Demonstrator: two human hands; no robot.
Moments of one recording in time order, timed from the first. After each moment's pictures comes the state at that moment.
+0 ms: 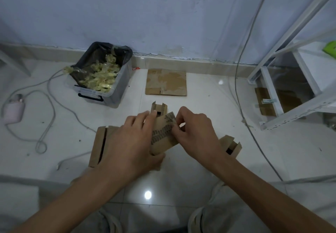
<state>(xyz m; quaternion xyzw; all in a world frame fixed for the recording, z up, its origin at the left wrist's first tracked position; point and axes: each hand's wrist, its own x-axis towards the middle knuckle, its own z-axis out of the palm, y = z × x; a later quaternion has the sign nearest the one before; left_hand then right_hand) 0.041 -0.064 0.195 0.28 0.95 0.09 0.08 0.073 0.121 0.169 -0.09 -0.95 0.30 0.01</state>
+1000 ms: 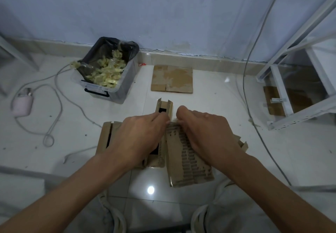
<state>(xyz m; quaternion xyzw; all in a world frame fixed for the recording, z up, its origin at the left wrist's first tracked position) 0.021 -0.066 0.177 0.43 0.88 0.20 -0.08 0.088 0.129 0.184 0.12 -0.98 0.14 0.13</state>
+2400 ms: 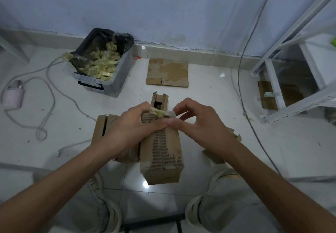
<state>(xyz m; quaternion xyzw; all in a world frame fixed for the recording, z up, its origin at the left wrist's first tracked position) 0.019 -0.069 0.172 0.10 0.82 0.48 0.30 0.087 0.139 0.173 -0.06 -0.89 0.44 -0.06</state>
